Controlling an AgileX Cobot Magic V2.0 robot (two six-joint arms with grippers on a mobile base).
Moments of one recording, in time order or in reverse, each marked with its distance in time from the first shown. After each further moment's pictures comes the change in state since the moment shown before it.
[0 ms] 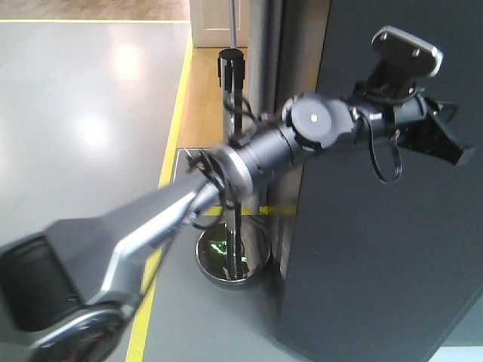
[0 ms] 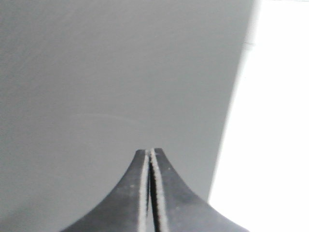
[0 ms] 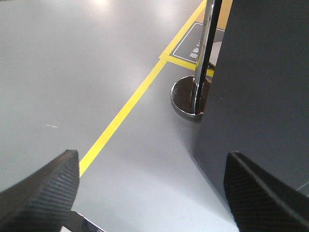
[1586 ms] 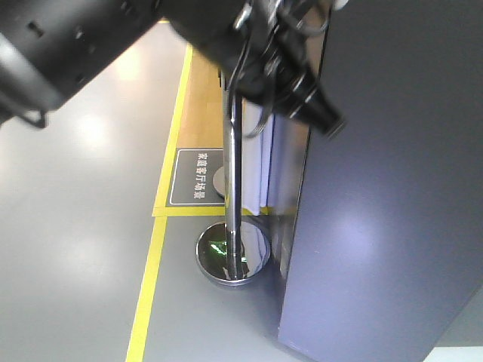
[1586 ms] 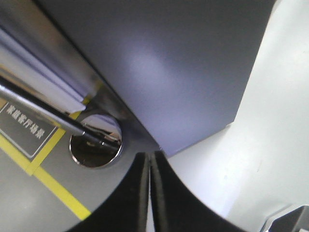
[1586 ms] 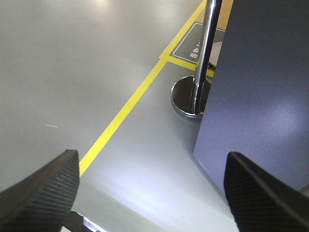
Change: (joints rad) left arm 0.003 -0.495 0.181 0.989 0.812 -0.727; right arm 0.000 0.000 0.000 -0.001 0.000 0.000
